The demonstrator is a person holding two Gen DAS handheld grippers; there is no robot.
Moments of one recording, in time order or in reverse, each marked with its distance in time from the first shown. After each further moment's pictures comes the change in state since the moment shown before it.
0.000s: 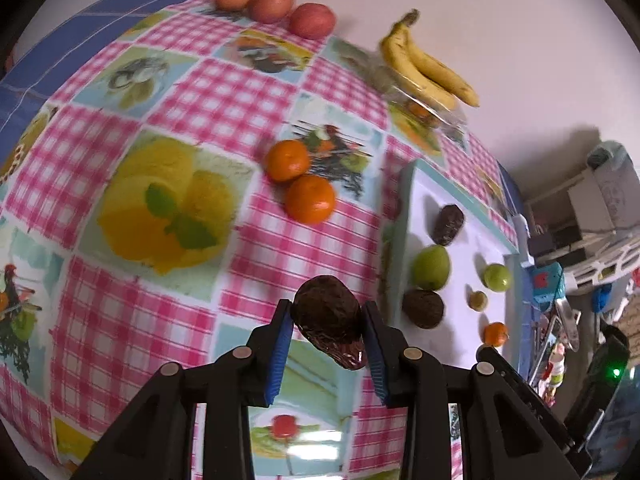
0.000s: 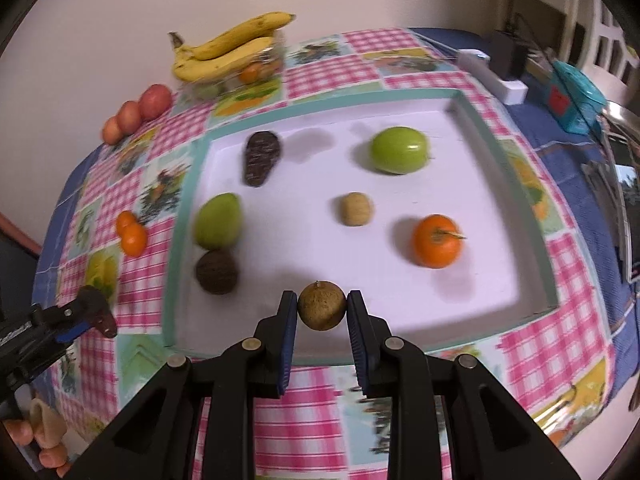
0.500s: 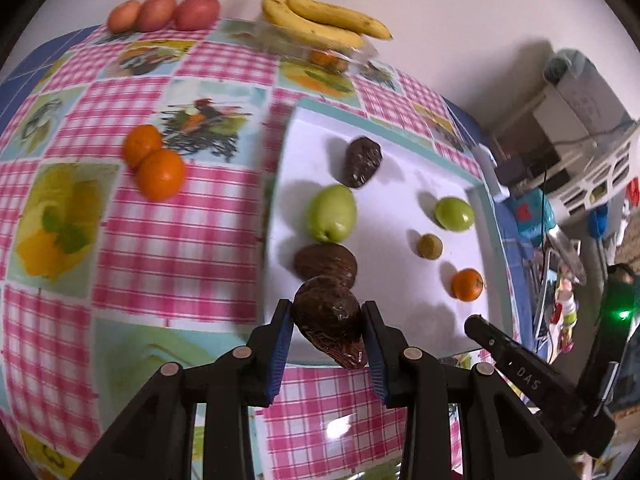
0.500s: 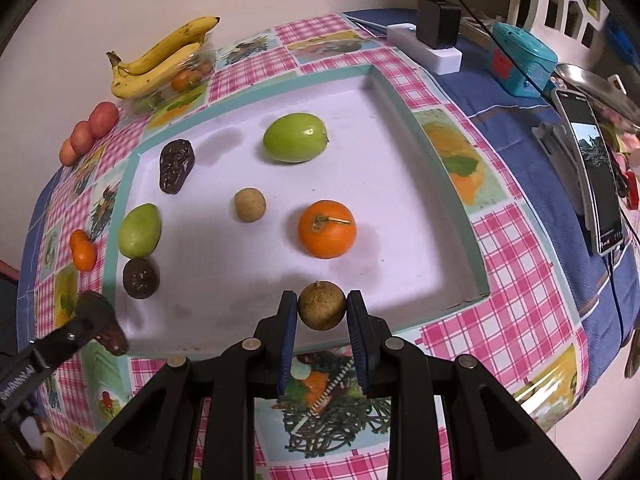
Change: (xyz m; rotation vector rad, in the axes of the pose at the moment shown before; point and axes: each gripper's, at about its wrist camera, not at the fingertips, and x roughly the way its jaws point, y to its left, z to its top) left arm 0.047 -0.094 -0.032 0.229 0.052 -0.022; right arm 0.001 -0.056 -0.003 0.098 0.032 -0.072
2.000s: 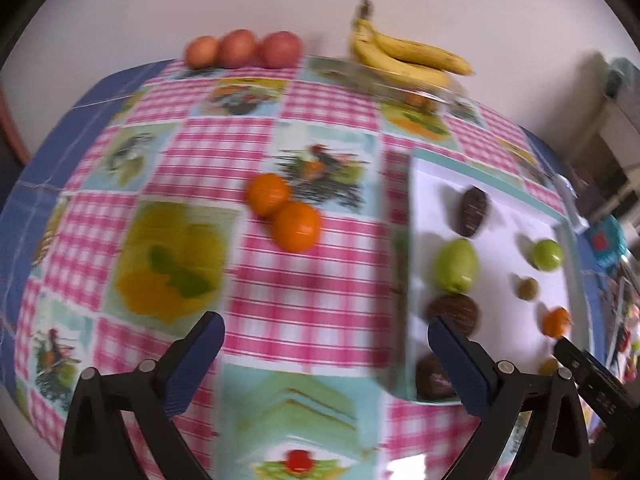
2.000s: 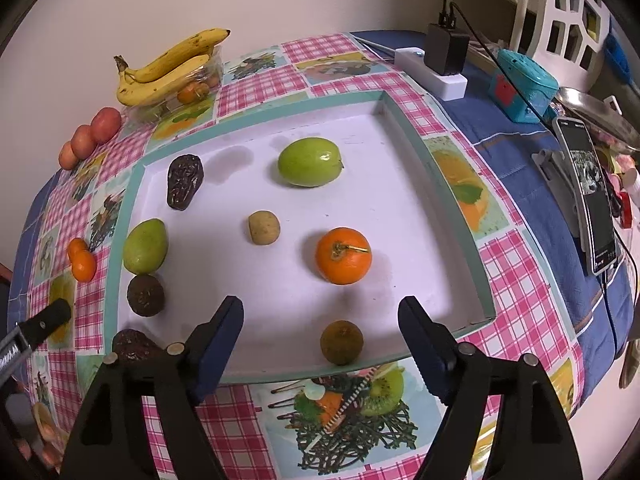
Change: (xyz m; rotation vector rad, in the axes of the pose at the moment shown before) left arm -0.029 0.051 0.016 -0.035 -0.130 0.333; right arm -0.002 0.017 0.005 -0.029 -0.072 -0.033
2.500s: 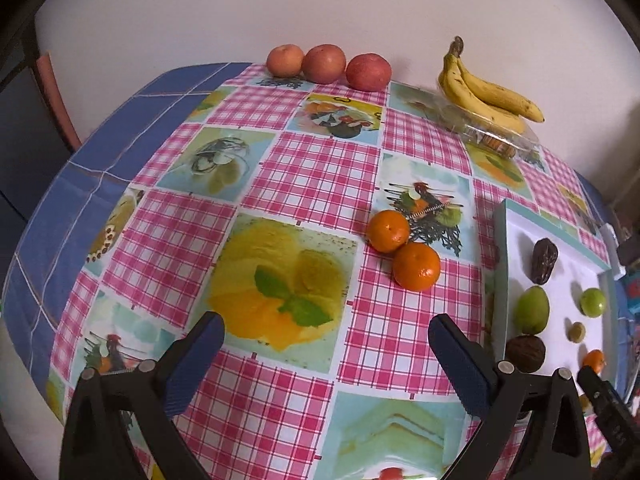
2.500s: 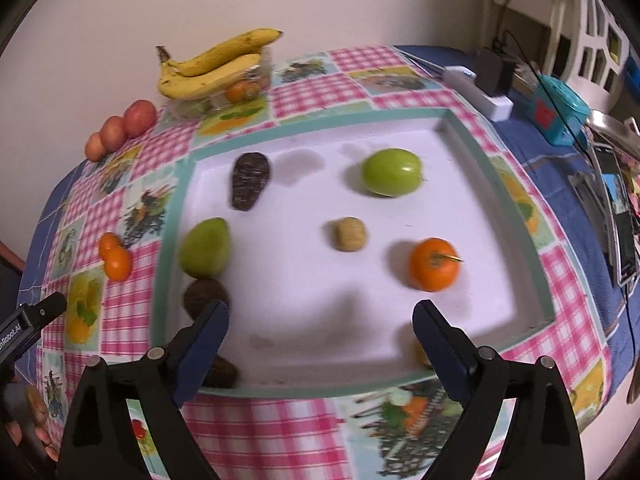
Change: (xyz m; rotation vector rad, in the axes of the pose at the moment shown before) left arm -0.012 0.063 0.012 -0.104 -0.051 0.112; right arm 0.000 0.058 -0.002 -0.053 -0.048 0.061
